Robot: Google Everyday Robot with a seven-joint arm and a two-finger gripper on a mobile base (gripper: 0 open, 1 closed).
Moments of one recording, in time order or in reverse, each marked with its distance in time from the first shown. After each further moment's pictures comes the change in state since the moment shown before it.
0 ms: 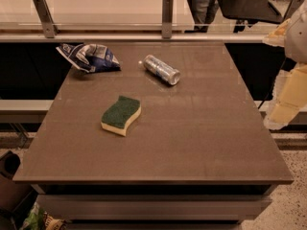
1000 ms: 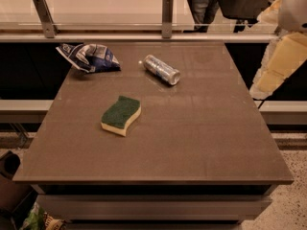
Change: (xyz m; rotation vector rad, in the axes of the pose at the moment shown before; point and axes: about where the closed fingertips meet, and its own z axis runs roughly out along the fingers) arm -0.024 -0.040 -0.011 0.014 -0.099 0.065
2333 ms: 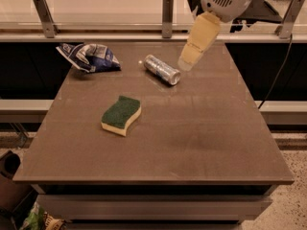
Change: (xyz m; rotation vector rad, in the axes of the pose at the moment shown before) arm -0.087 -0.040 0.062 -0.021 0.117 0.282
